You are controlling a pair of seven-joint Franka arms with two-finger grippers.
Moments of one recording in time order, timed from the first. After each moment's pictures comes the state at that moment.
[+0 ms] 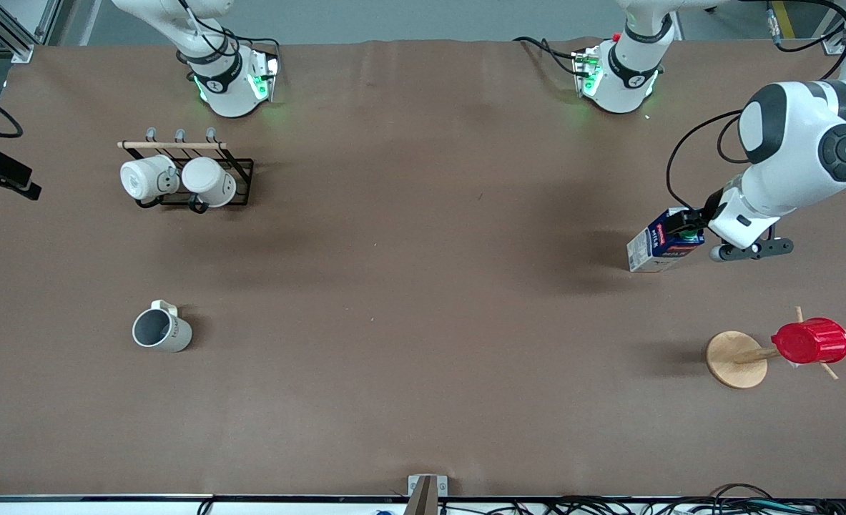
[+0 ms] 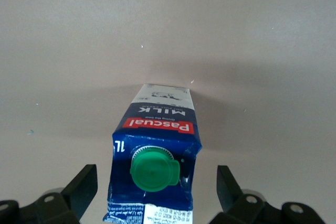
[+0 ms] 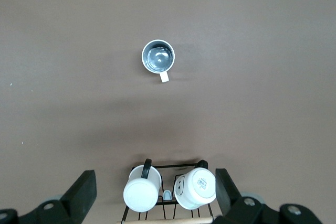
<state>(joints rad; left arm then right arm) 0.05 0.02 -0.07 -2.20 -0.02 2.10 -0.10 -0.07 0.02 -0.04 -1.50 0.00 1.51 -0.03</state>
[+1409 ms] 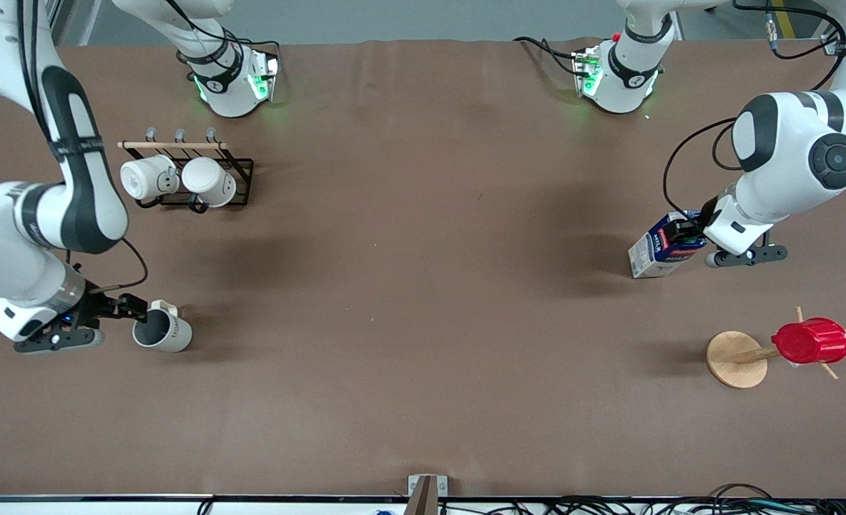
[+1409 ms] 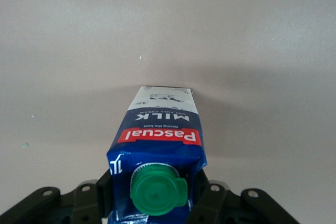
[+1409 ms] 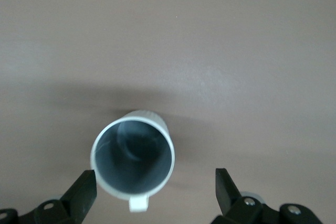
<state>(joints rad) 0.05 0.05 -0.07 -2.19 -0.02 2.16 -0.10 -0.07 0.46 -0.05 -1.79 0.00 2.35 -0.28</state>
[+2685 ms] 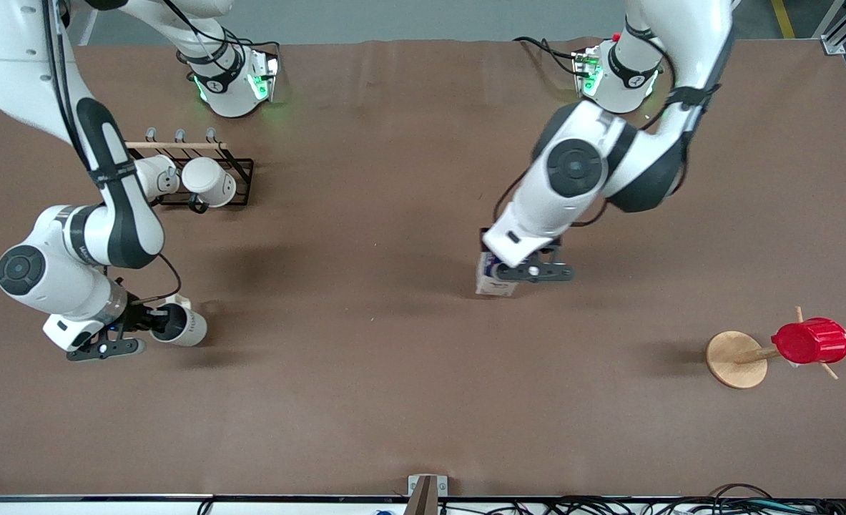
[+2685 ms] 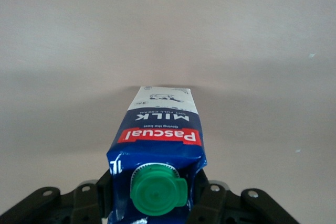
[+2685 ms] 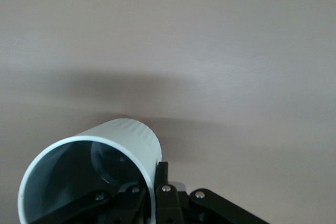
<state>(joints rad) -0.44 0.45 -0.21 -1.59 -0.02 2.01 -0.60 -0.01 0.51 0.00 -1.75 0.00 2.28 -0.11</state>
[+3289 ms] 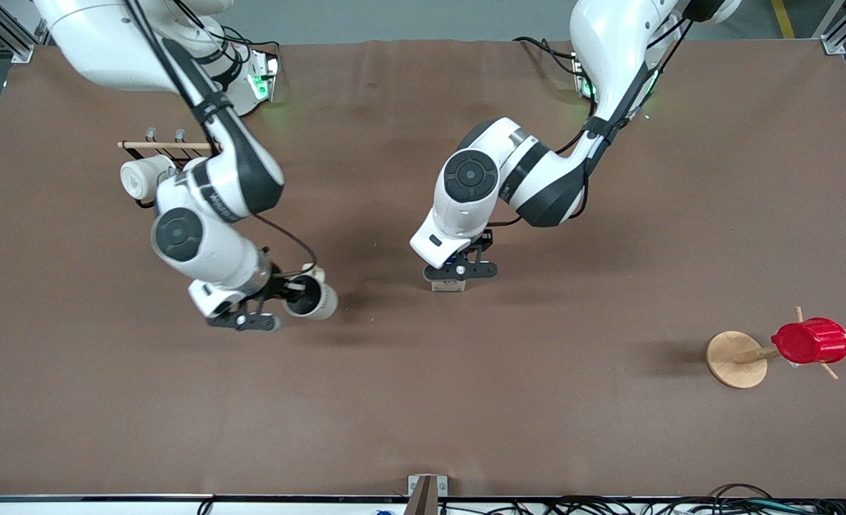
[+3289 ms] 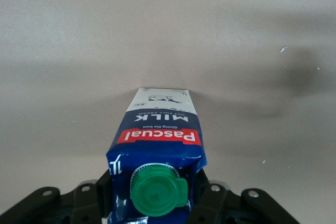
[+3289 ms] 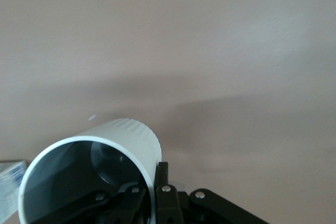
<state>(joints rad) -0.58 0.62 -0.18 -1.41 0.02 2.00 -0.77 0.11 0.49 0.34 -1.70 -0.03 2.19 0.54</state>
